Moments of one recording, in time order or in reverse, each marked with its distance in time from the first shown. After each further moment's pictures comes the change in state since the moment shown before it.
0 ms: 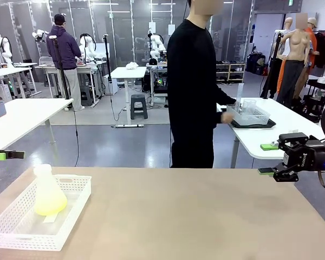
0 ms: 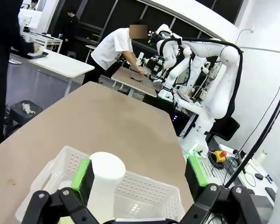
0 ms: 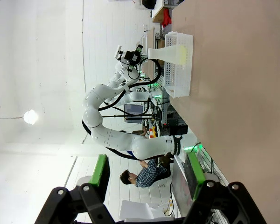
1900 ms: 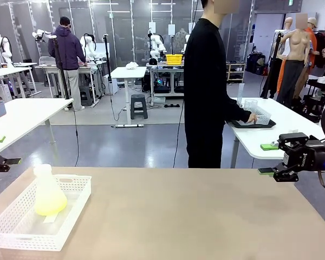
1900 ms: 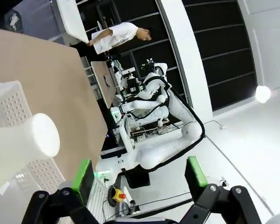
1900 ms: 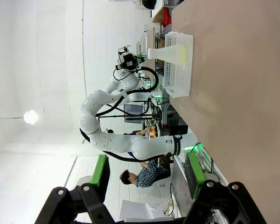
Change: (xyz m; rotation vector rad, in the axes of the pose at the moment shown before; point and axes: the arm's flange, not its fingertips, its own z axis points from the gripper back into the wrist) left arm 0.008 -0.038 -0.020 -0.035 -0.086 0.859; right arm 0.000 0.000 0.000 0.000 0.000 0.000
